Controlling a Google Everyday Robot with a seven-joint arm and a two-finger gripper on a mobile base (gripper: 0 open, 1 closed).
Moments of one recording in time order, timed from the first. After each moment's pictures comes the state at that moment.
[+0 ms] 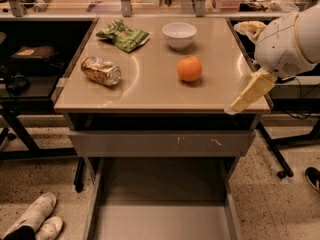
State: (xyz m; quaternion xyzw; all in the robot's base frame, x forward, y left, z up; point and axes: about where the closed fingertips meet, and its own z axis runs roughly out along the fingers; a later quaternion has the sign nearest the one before) arm 0.518 -0.162 0.958 -0.62 0.68 0.01 0.39
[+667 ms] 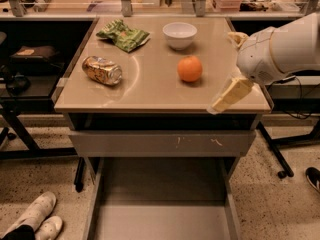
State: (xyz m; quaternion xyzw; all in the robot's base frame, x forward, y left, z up) arm 0.547 -0.144 0.927 -0.60 0.69 0.03 0.41
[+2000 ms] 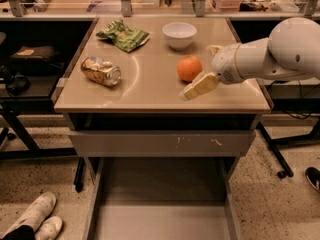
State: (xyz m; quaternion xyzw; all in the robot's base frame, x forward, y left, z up) arm 0.642 -0.117 0.866 -0.48 0.73 0.14 0.46
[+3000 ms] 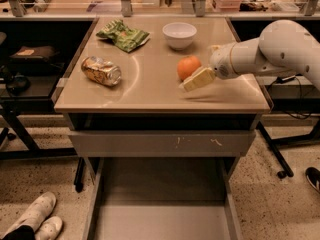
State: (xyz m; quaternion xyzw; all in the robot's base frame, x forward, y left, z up) arm 0.695 -0.125 0.842 -0.44 0.76 0.15 0.46
